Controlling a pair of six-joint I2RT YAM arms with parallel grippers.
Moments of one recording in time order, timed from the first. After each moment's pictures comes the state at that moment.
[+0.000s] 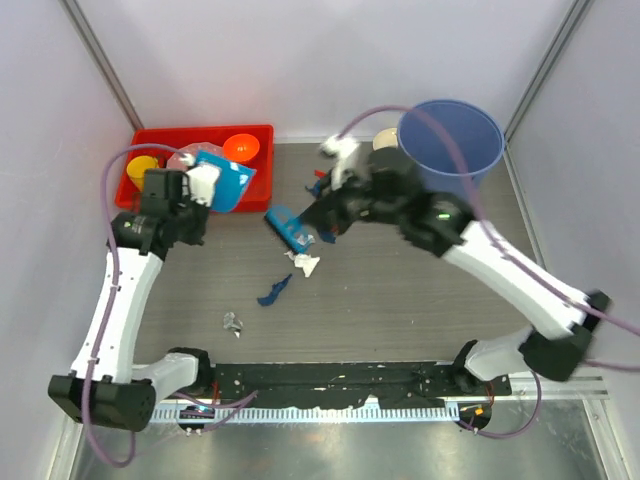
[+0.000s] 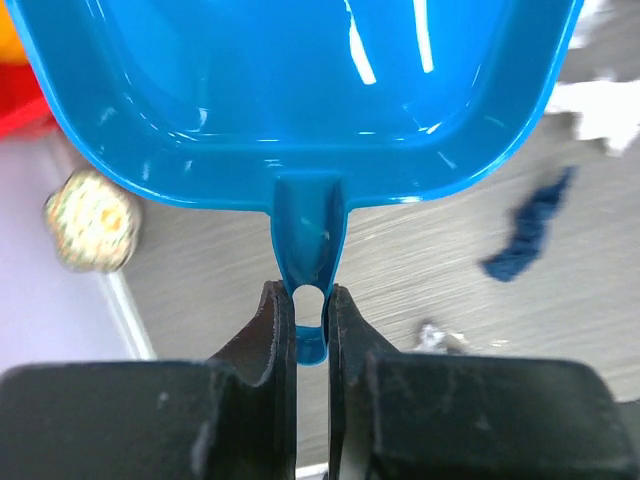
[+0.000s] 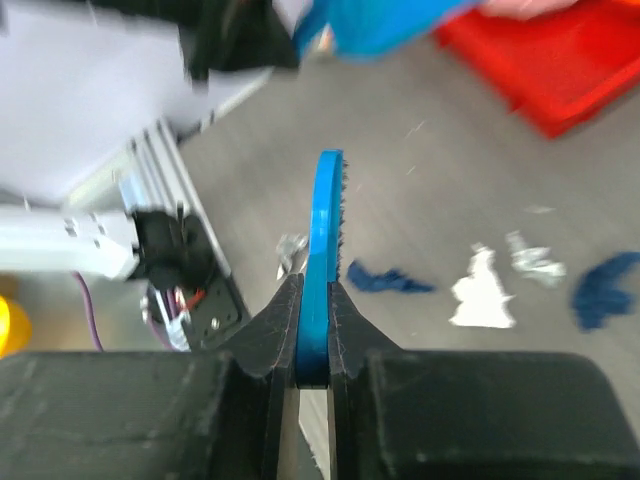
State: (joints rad) left arm -0.22 1.12 1.31 -1.00 0.00 0.24; right arm 0.81 1.31 1.59 -0.55 -0.28 0.25
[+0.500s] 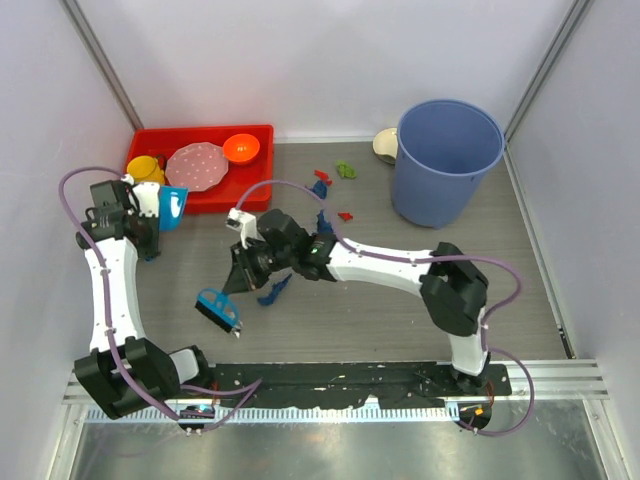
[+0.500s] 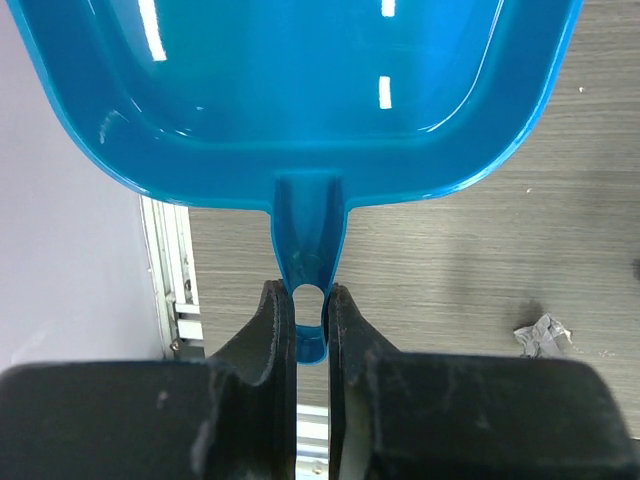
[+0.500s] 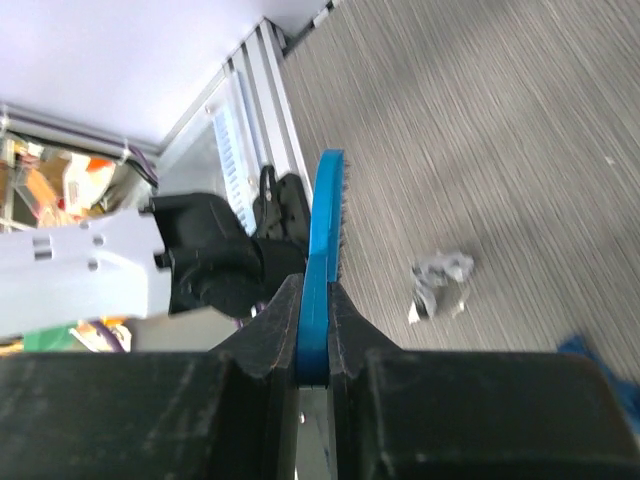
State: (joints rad) left arm 0.35 1.20 1.19 -0.98 0.05 0.37; right arm 1.09 1.89 1.48 -0.06 -0.48 0.51
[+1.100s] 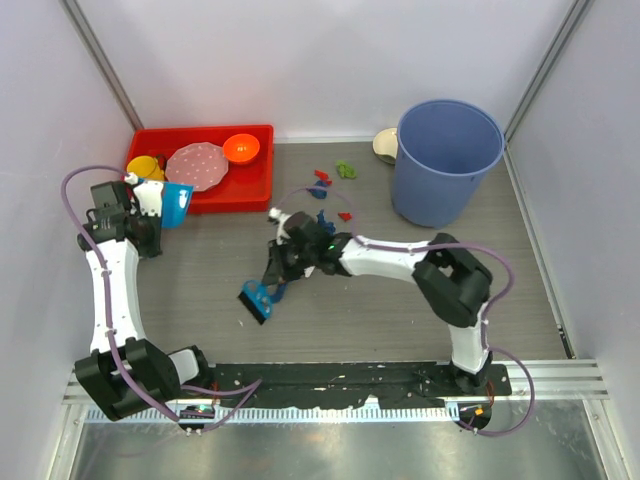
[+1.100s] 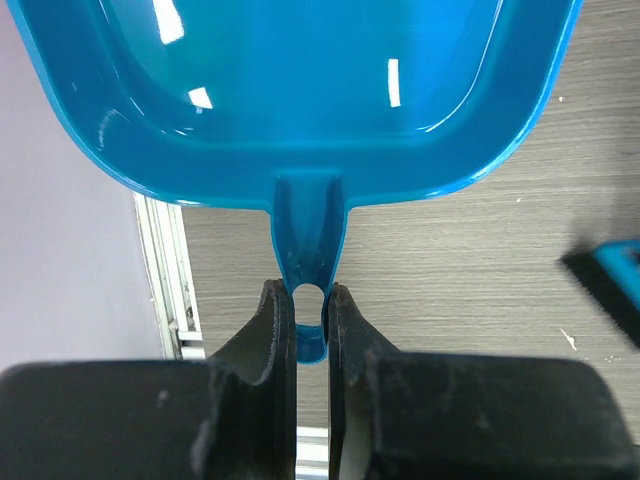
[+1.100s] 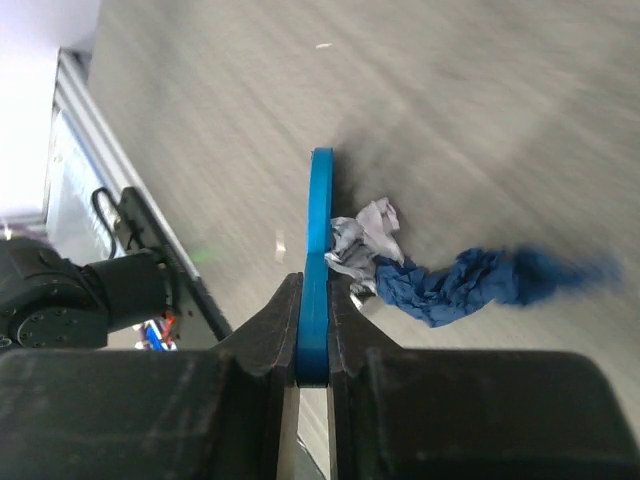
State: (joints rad) left arm 0.35 1.19 1.17 -0.93 0.10 0.40; right arm 0.99 1.99 1.36 -0.04 -0.36 0.65
